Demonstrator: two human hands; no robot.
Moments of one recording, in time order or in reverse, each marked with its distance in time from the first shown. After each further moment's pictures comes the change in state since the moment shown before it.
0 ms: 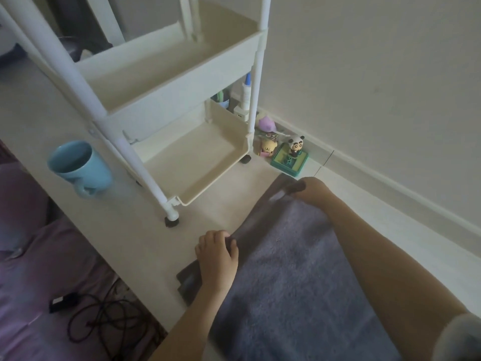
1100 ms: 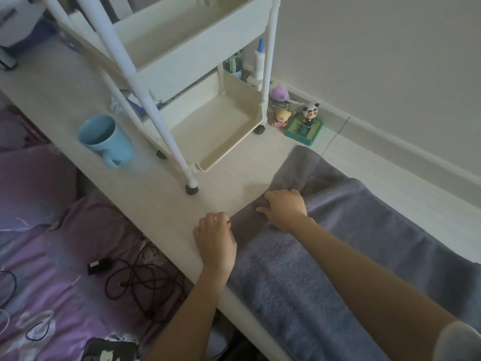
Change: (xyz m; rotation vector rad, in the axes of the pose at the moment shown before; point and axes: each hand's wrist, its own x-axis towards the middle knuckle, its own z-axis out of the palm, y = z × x) left_hand -0.031 -0.031 -0.038 0.213 0.020 0.027; right_hand -0.083 -0.033 0.116 -0.633 0.069 -0.369
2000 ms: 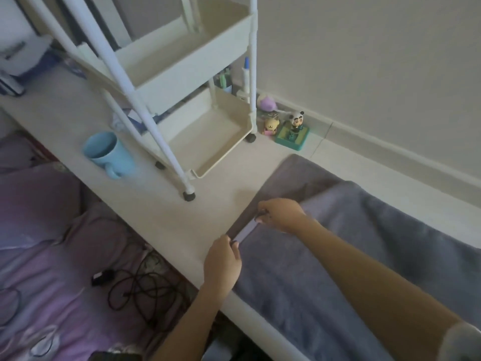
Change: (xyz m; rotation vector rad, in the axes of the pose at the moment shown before) left_hand -0.031 0.022 -0.042 -0.231 -0.470 -0.160; right_hand -0.023 0.011 -0.014 0.254 -0.176 -0.085
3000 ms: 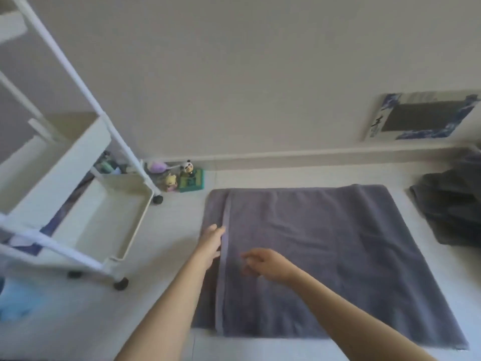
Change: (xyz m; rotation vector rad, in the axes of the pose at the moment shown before) left_hand 0.050 0.139 0.014 -0.575 -0.675 0.013; right_hand -0.169 -0.004 0.034 1.063 0.329 0.464
